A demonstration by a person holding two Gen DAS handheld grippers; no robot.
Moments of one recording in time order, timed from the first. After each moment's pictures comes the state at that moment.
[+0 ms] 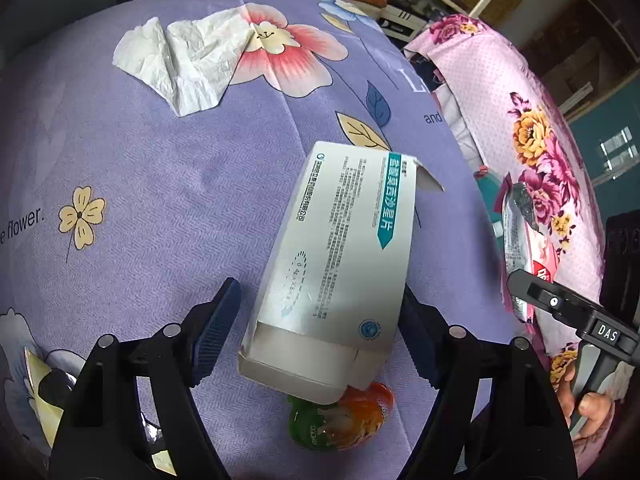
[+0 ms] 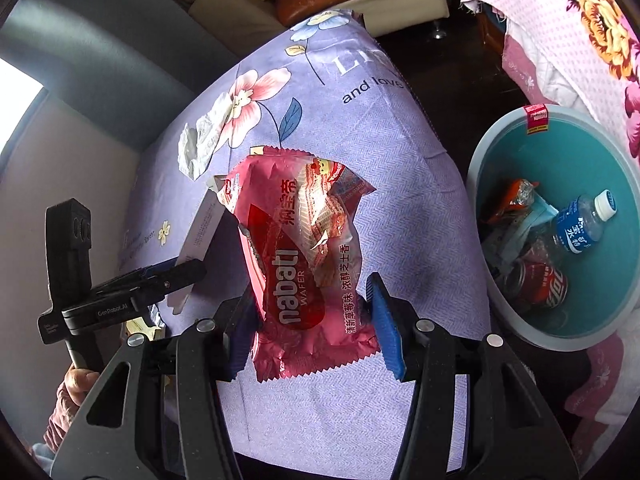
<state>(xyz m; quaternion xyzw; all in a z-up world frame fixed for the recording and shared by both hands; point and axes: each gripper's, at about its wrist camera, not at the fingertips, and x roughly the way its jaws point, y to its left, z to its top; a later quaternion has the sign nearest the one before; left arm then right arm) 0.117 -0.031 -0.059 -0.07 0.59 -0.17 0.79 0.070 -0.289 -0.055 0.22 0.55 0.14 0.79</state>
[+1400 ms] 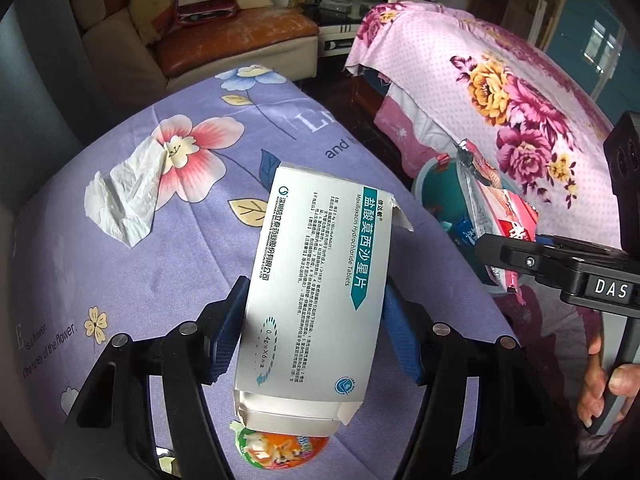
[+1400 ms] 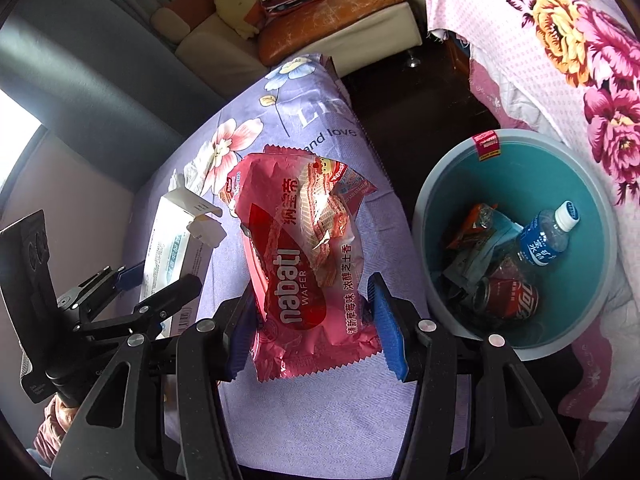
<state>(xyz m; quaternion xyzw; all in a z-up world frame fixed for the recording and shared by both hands) 0.096 -0.146 -0.005 0.11 0.50 -0.20 0.84 0.057 -0.339 -0.033 0.24 0.50 0.10 0.83</state>
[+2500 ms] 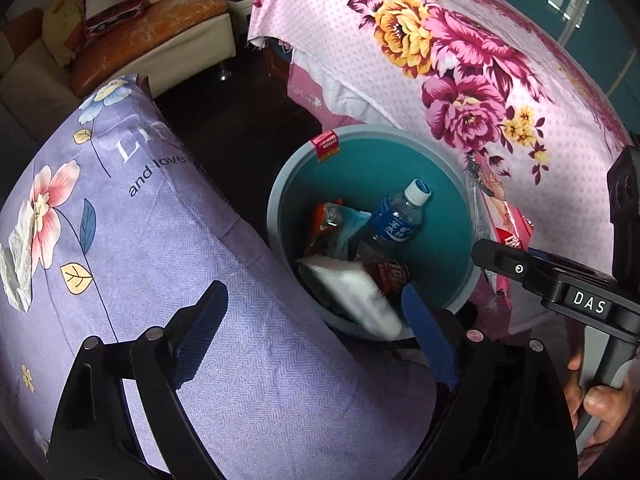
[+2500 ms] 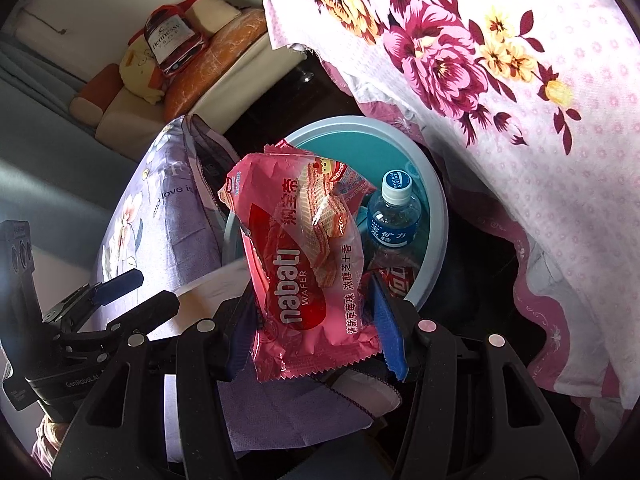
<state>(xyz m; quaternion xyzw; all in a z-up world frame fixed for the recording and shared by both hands) 0.096 -0.313 -0.051 0.16 0.54 -0.26 0.78 -0.001 -0.499 -0.087 0.33 0.48 -0.03 0.81</state>
